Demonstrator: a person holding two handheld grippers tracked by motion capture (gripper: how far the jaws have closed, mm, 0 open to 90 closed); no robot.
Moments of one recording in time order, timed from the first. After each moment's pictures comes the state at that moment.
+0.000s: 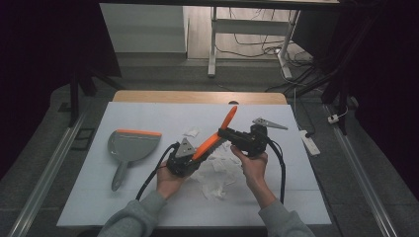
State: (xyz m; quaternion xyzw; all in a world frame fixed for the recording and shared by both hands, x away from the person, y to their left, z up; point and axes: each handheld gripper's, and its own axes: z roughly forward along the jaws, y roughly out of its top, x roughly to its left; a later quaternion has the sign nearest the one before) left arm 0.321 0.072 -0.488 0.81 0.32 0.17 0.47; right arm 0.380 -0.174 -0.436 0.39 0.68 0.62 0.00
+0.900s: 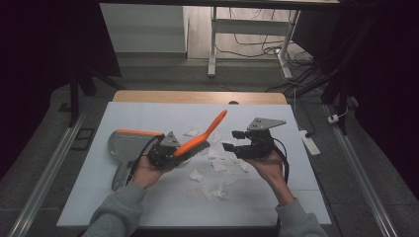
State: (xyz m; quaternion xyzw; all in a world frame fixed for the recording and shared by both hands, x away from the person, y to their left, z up) left arm 0.331 0.120 -0.462 0.87 0.30 0.12 0.37; right arm 0.364 -0.183 -0.407 0.24 0.84 0.48 0.11
